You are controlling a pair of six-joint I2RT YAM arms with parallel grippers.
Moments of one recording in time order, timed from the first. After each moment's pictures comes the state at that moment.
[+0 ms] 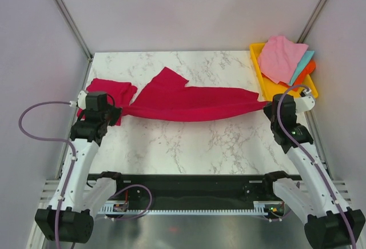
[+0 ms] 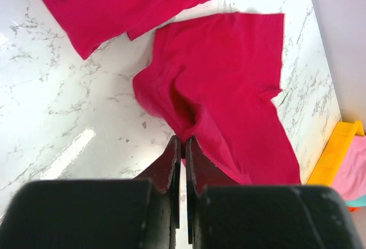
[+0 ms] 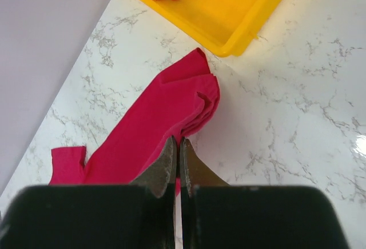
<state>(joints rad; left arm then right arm) -0.06 0.90 0.87 -0.66 -0.21 -1.04 0.17 0.87 0.75 -0.41 0.50 0.99</state>
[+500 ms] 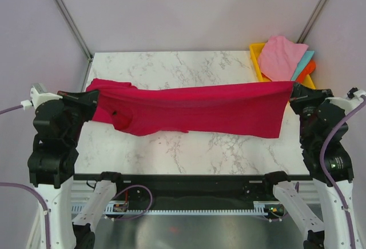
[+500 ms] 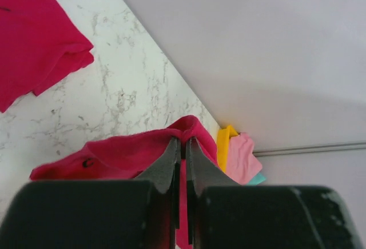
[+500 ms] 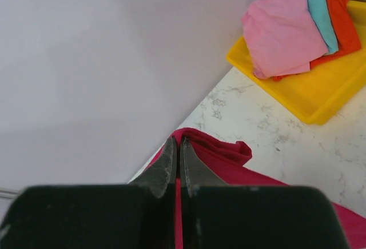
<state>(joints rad) -0.06 0.70 1.35 -0.89 -0.20 -1.01 0.17 0.63 1.13 -0.58 0.48 0.90</state>
